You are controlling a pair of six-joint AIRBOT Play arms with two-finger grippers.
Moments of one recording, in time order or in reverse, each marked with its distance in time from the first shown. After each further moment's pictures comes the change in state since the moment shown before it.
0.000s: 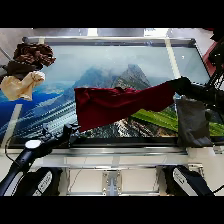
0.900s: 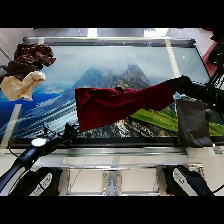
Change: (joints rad) left arm -0.104 -0.121 -0.004 -0.016 0.222 -0.016; right arm 0.000 0.000 0.000 0.010 -0.026 -0.003
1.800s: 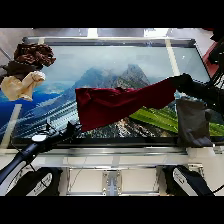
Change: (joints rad) left arm -0.001 -0.098 0.063 -0.053 -0.079 0.154; right arm 0.000 0.000 0.000 0.046 -0.015 -0.003
